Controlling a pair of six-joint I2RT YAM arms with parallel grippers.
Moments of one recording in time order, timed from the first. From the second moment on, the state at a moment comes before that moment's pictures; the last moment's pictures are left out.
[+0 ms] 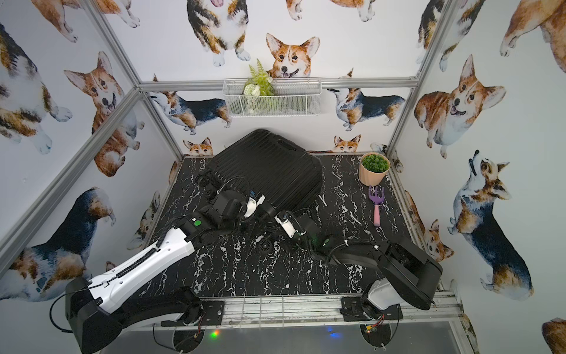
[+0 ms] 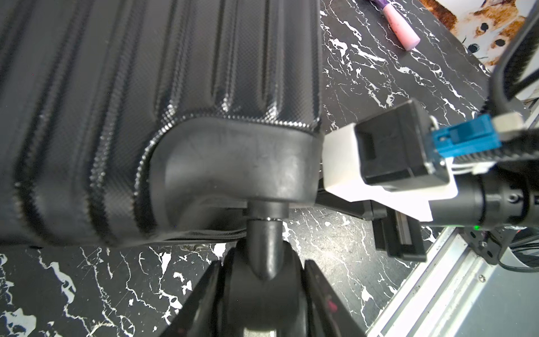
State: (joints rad) left arm -0.75 1.17 1.02 -0.68 0.07 -0.13; right arm 0.93 1.43 0.59 0.25 -0.01 0.06
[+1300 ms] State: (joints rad) left arm -0.81 1.11 0.84 -0.51 0.03 -0.20; right arm 0.94 1.42 0.56 0.30 -0.05 0.13
